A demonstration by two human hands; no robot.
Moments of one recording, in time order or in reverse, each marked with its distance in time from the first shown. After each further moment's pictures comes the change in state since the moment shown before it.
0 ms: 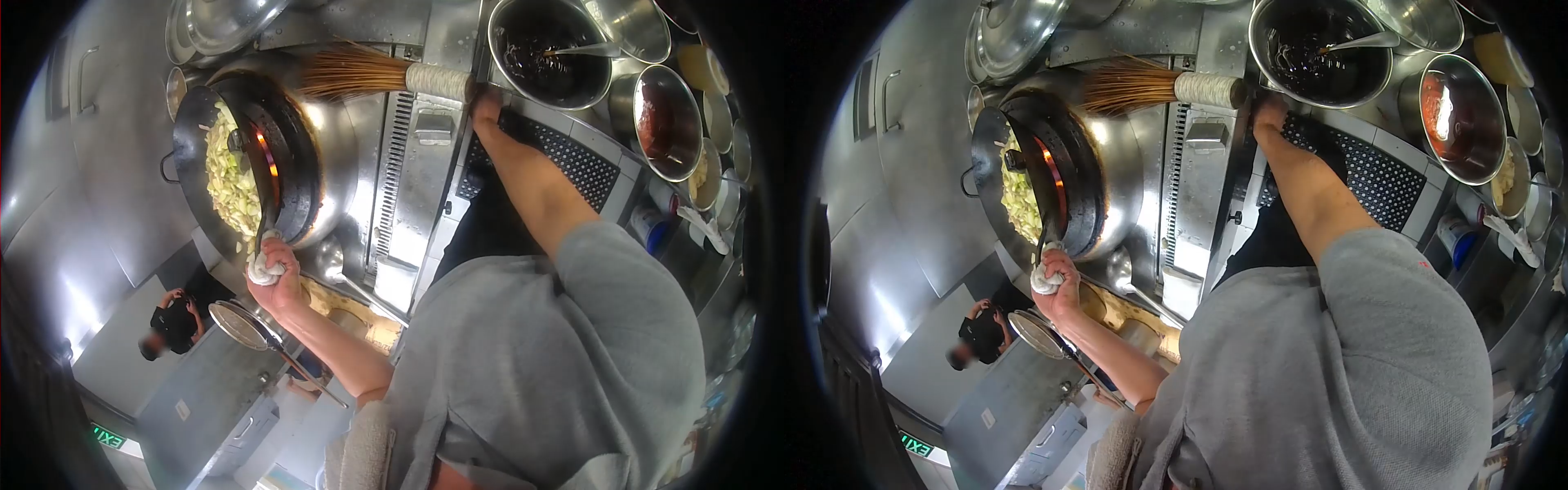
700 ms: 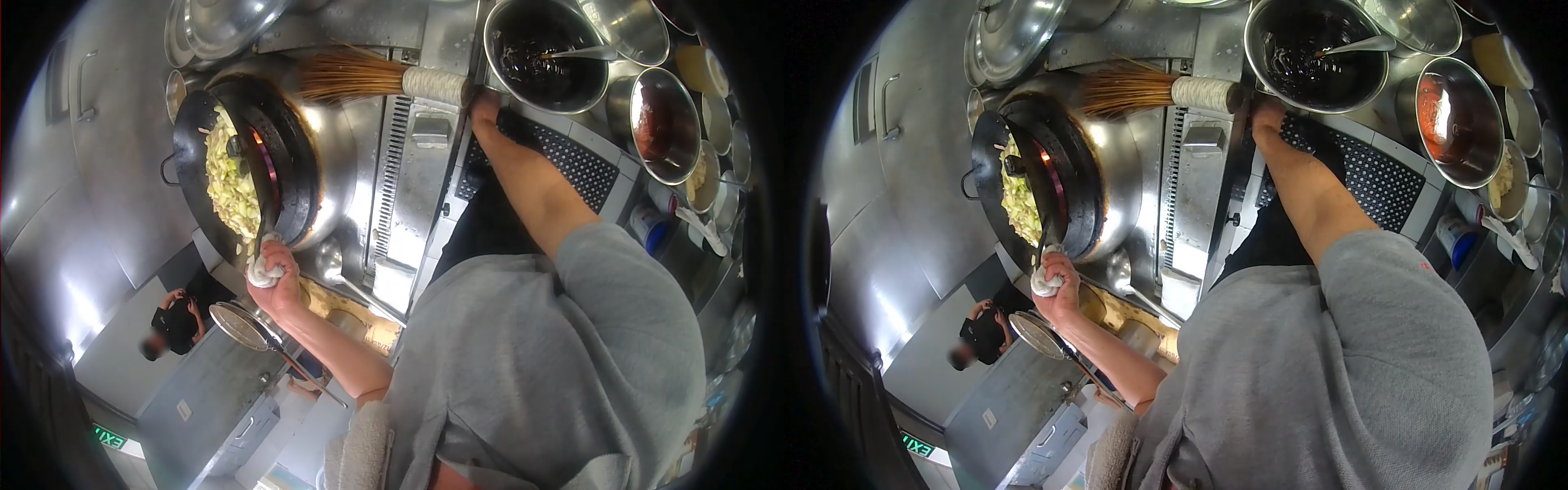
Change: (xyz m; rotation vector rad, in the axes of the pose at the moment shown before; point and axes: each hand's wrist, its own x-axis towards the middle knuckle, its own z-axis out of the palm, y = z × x) left_hand -0.003 -0.005 0.002 -0.031 -0.009 -0.017; right_hand 0.008 0.018 0.023 -0.080 0.000 -0.050
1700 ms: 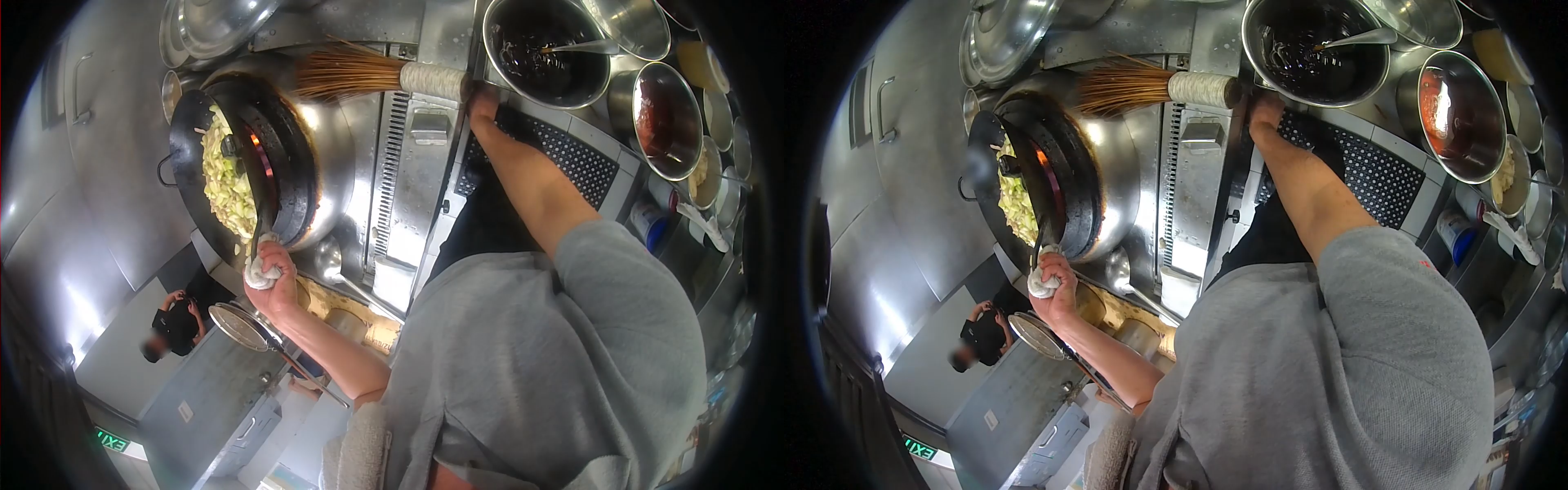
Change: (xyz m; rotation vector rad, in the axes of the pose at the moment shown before) left_hand 0.001 0.009 -0.001 -0.022 0.002 -0.017; right_hand -0.007 -0.004 0.007 0.049 0.188 0.007
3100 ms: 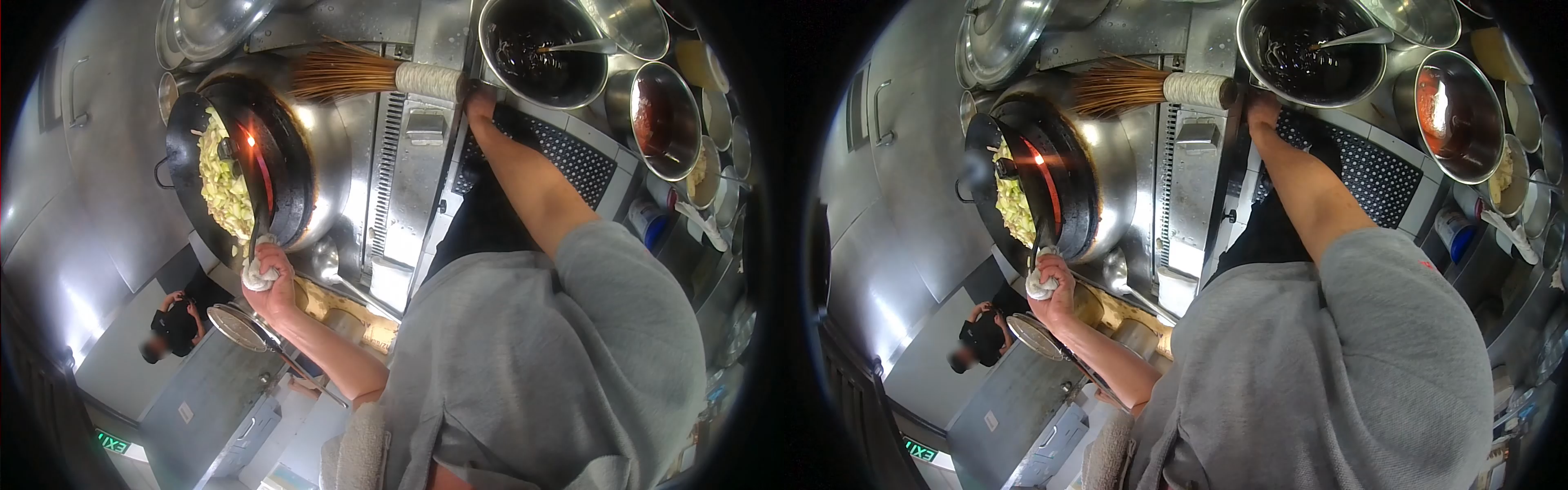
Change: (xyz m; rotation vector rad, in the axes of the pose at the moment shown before) left_hand -0.002 -0.007 0.002 -0.021 0.024 0.017; right_hand 0.001 0.016 0.018 0.106 -0.104 0.084
